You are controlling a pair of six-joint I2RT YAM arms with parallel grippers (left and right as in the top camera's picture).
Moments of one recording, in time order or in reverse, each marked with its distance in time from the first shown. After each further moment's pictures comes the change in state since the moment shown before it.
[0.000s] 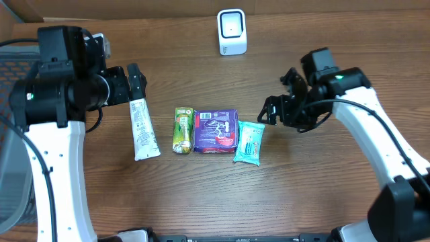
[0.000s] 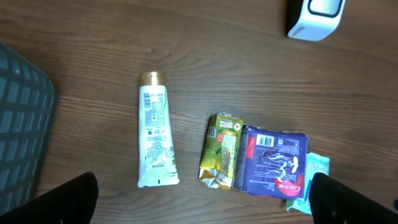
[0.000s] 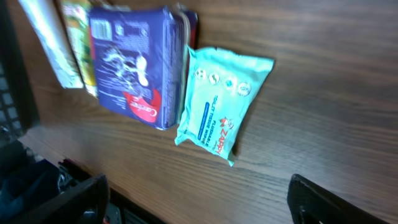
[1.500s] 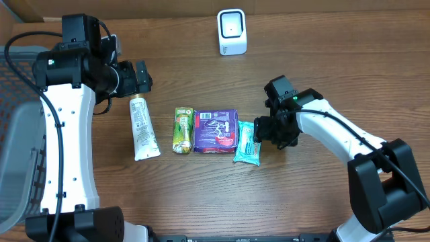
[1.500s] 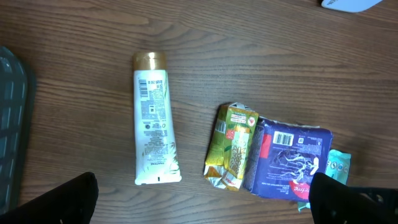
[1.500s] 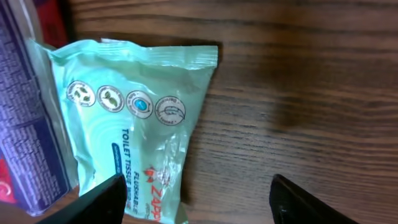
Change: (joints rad) left arm 0.000 0.172 0.000 0.004 0.000 0.000; right arm 0.163 0.126 -0.205 0.261 0.265 0.237
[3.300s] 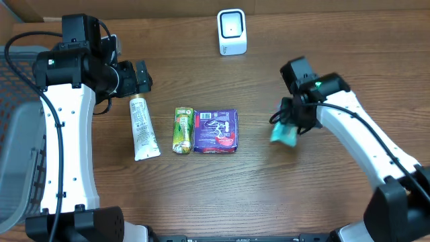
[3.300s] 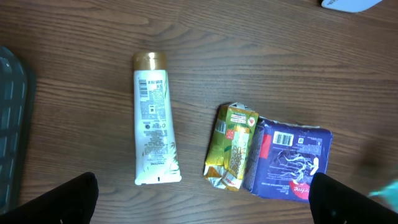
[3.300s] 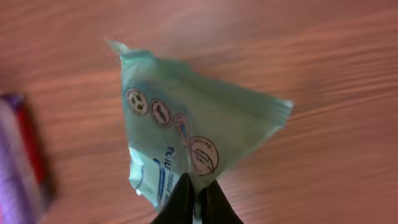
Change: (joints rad) left arm 0.000 0.000 0.000 0.000 0.000 0.000; right arm -0.047 -0.121 0.214 -0.288 0.447 0.082
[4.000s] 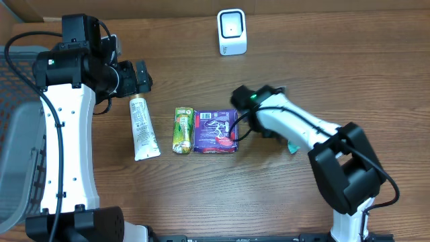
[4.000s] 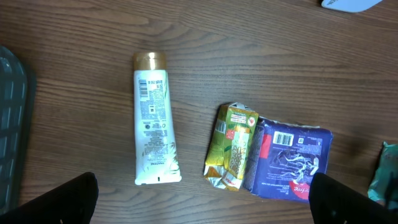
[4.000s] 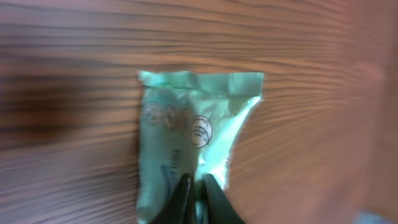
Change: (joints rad) left arm 0.000 0.000 0.000 0.000 0.000 0.000; right arm 0.251 0.332 0.034 -0.046 0.451 0.064
